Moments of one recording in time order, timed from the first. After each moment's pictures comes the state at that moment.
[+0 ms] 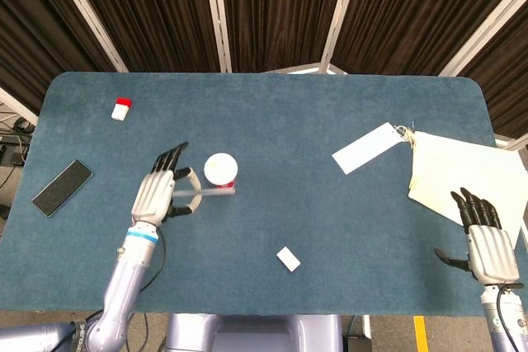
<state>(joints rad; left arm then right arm) -0.54 -1.58 -0.38 -1.97 0.95 1.26 0.42 0.10 -1.14 0.09 -1.65 -1.40 1.40 -0.01</state>
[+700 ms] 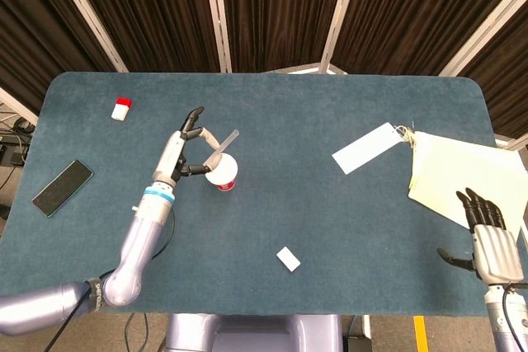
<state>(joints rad) -0.69 -1.62 -0.59 -1.75 0.76 1.03 -0.03 0.09 -1.13 0.09 -1.66 -1.37 1.39 0.02</state>
